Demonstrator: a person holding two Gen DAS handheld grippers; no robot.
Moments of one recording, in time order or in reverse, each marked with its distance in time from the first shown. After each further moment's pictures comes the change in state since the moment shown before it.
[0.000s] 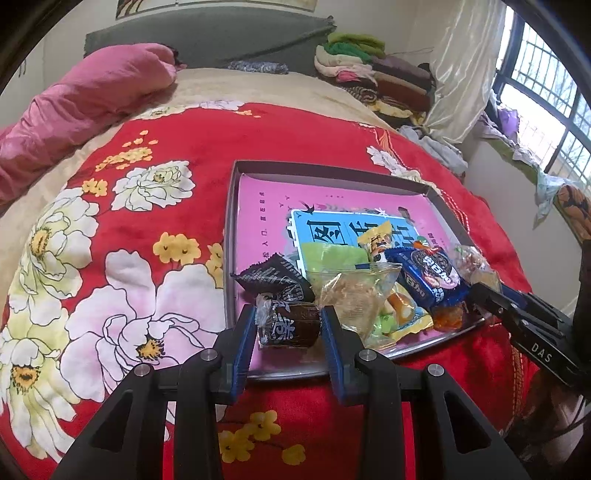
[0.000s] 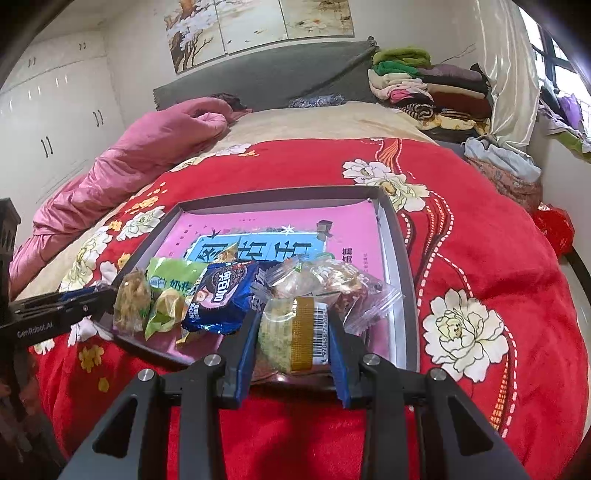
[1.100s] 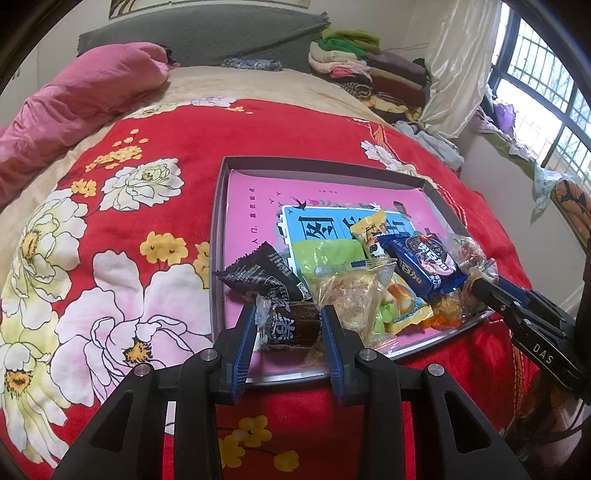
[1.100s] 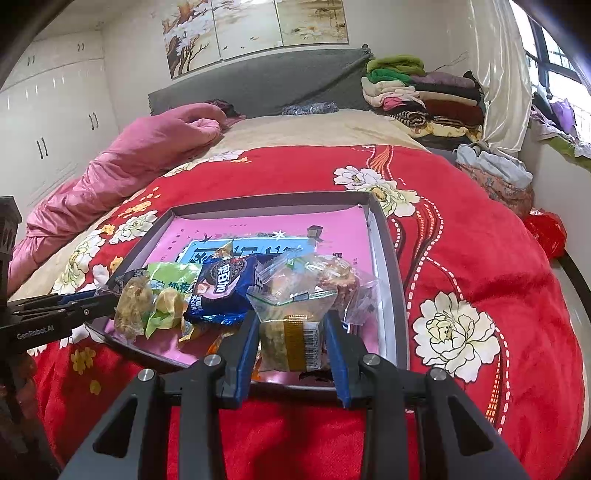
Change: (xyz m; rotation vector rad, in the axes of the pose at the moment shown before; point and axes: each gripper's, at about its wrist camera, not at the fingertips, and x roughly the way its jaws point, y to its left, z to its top) left arm 0.008 -0.006 0.000 0.018 0.010 -0.009; right arm -0.005 -0.002 -0.005 -0.005 -0.031 -0.032
